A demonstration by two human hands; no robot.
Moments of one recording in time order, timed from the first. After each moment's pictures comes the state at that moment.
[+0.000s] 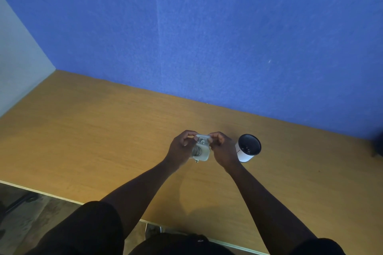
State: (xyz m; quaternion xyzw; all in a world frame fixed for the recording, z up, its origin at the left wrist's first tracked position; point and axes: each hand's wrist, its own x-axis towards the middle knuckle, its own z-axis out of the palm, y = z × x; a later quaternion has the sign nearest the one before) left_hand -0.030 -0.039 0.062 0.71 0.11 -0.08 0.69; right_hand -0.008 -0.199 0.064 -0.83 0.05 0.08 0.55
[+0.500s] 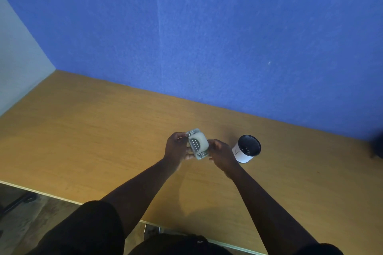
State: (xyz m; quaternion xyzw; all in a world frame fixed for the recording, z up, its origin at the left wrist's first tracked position) left_hand -0.021 -0.037 0.061 0.57 0.27 -0.10 0.77; right_hand -0.016 -0.199 0.062 -0.82 0.06 0.18 0.54
